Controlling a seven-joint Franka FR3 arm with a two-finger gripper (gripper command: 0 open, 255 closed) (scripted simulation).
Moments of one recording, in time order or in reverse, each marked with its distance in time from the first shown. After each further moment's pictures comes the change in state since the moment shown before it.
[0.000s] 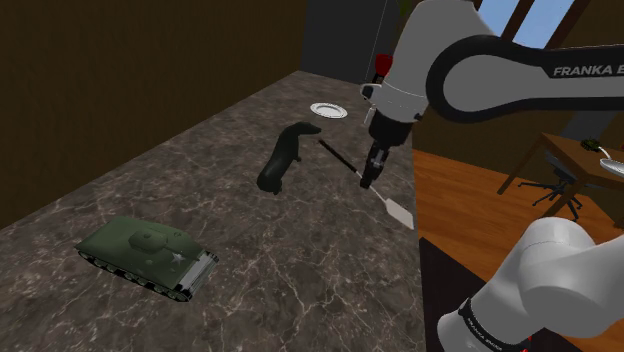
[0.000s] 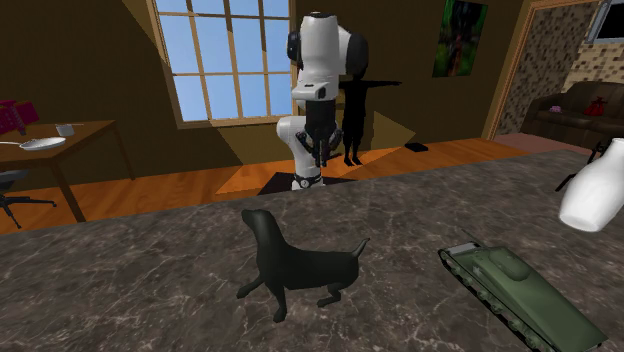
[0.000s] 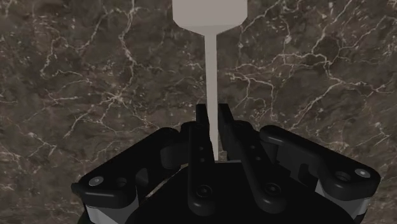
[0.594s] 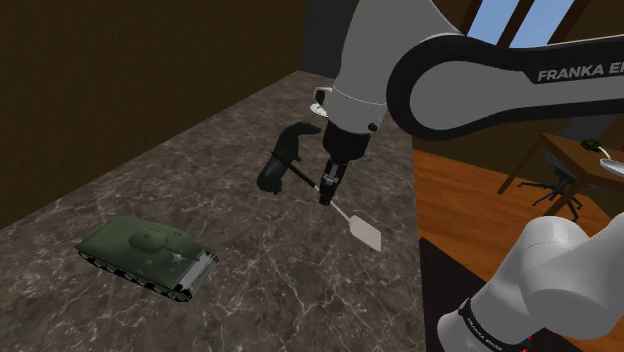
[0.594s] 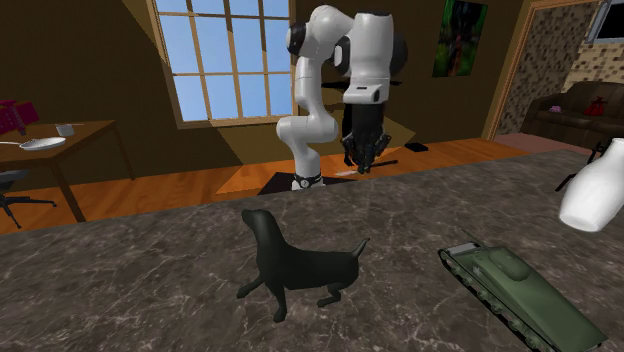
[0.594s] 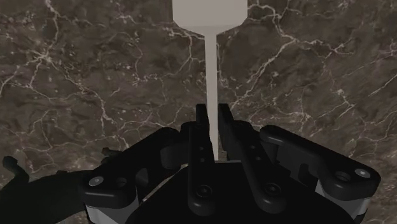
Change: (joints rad) arm 0.052 0.188 0.182 0.160 0.040 0.044 0.216
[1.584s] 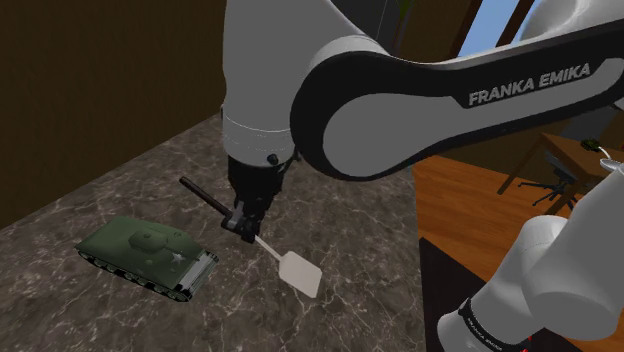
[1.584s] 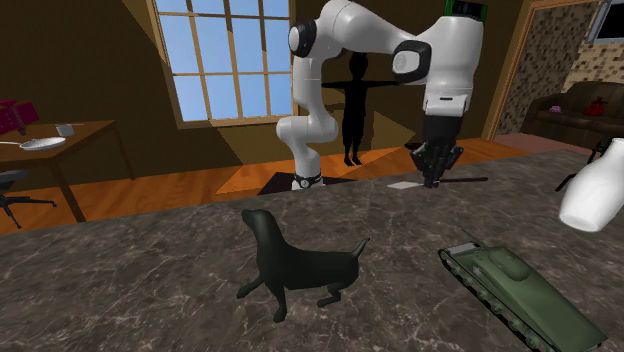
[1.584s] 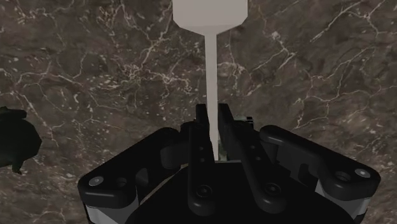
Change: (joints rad) arm 0.044 0.387 0.230 0.339 -0.142 0.036 0.351
